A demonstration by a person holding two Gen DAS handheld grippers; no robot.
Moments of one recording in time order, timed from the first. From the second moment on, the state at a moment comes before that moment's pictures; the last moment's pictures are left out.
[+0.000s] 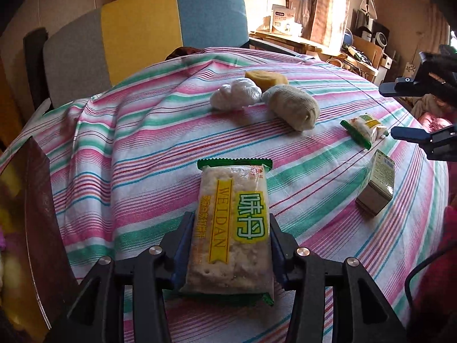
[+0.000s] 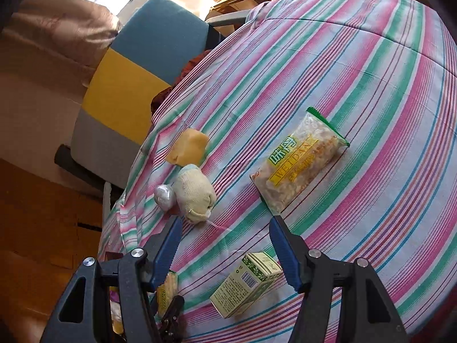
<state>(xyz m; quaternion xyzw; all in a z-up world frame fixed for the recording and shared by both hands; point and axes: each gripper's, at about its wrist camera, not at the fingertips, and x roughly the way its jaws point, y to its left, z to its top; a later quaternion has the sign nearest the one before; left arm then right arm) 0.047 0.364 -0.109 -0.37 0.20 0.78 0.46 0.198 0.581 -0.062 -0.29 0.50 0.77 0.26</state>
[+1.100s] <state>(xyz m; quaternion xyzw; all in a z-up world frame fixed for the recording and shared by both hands) 0.041 0.352 -0.111 -0.37 0.15 0.78 0.49 0.013 0.512 -0.072 -0.52 0.23 0.82 0.12</state>
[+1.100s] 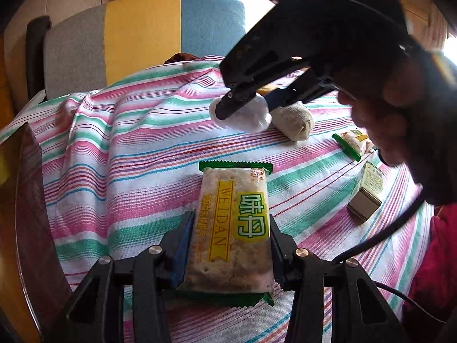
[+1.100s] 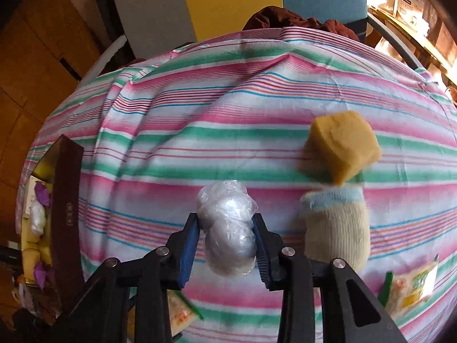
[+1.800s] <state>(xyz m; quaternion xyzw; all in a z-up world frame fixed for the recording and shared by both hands) 0.072 0.332 -0.090 -0.36 0.20 0.79 0.45 0.051 0.520 -0.099 -0.50 0.28 0.81 0.12</state>
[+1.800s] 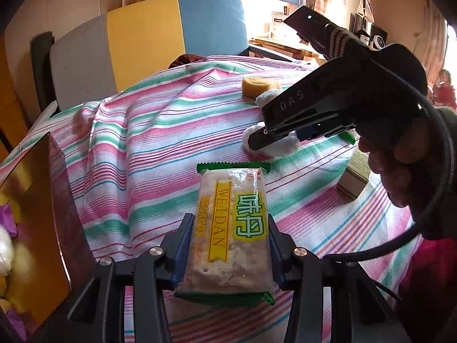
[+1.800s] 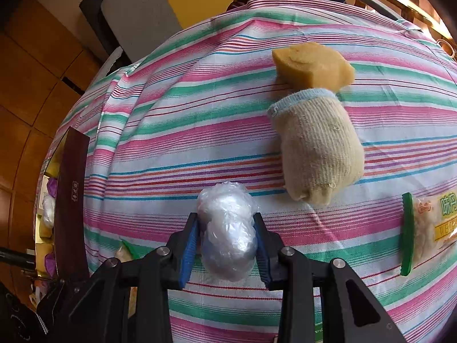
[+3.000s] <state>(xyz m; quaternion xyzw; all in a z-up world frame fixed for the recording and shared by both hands) -0.153 0.148 -0.069 -0.48 0.00 0.85 0.19 0.047 0.500 -0.098 -0.52 0.18 0.82 0.12</state>
